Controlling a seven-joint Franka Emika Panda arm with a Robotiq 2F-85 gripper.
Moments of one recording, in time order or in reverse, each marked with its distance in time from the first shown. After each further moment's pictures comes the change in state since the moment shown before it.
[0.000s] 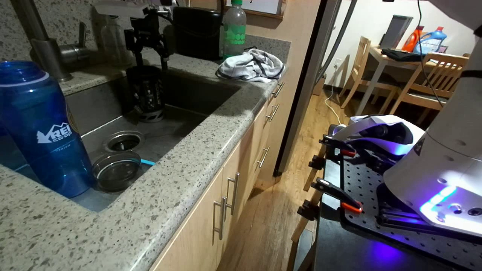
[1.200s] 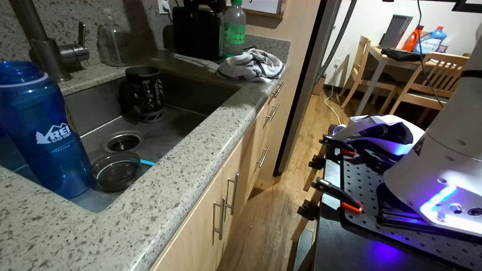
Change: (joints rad) arm -0.010 -0.440 -0.210 -0.486 -0.119 -0.020 0.060
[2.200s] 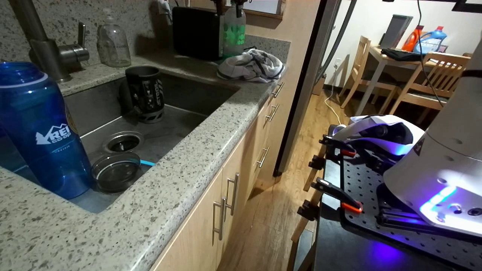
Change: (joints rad) arm -0.080 -0.130 -0.049 -0.147 0.008 0.100 0.003
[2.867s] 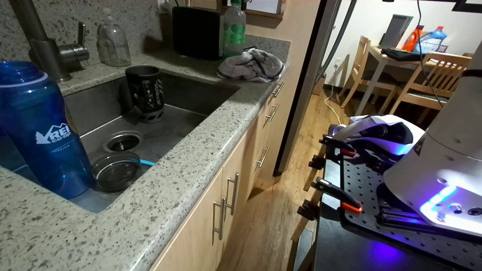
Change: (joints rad) arm -0.041 -0.098 0.007 -0.102 0.037 0.104 0.000
